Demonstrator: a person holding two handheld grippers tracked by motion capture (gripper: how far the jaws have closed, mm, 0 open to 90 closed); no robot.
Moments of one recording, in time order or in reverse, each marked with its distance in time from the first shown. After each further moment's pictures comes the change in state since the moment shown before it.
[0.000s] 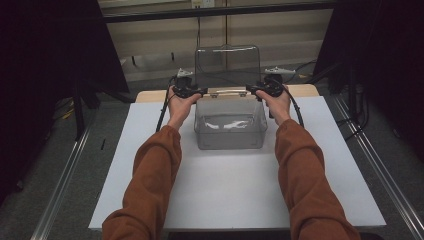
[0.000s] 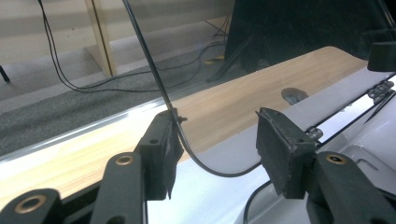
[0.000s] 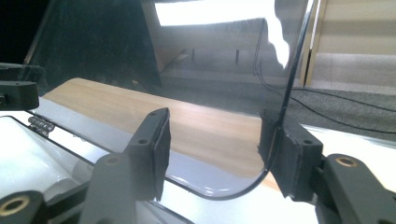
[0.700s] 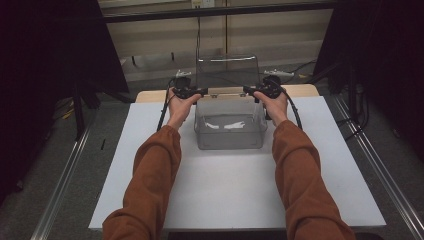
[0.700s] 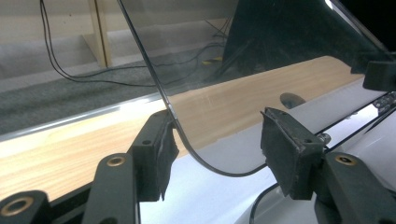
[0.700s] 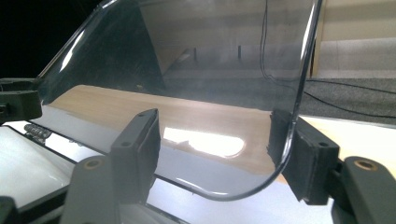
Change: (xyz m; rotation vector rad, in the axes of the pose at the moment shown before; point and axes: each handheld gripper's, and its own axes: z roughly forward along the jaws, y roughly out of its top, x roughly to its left) left arm 0.005 -0.005 0.005 -0.001 -0.015 -0.087; right arm 0.000 -0.008 0.009 0.000 0.006 0.077
